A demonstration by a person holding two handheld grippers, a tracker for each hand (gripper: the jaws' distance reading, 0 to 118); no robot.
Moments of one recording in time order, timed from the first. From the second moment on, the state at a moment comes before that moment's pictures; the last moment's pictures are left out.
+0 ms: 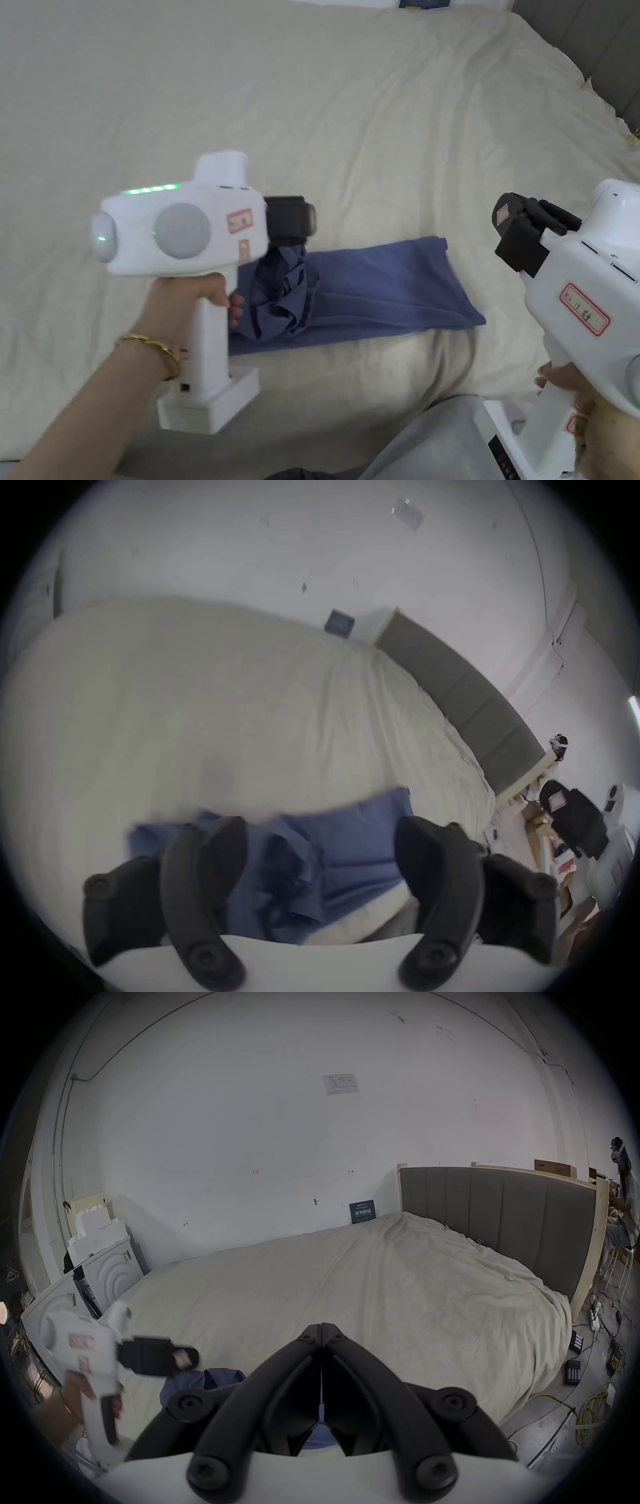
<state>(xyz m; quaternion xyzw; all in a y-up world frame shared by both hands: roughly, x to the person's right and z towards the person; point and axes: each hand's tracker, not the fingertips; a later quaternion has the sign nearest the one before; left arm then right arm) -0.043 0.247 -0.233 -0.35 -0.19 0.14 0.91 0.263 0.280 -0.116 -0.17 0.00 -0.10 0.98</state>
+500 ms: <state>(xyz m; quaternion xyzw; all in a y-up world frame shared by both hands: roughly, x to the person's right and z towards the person) -0.042 0.170 -0.196 -0.41 -0.13 0.04 0.90 0.251 0.274 -0.120 -0.18 0.01 -0.10 0.98</state>
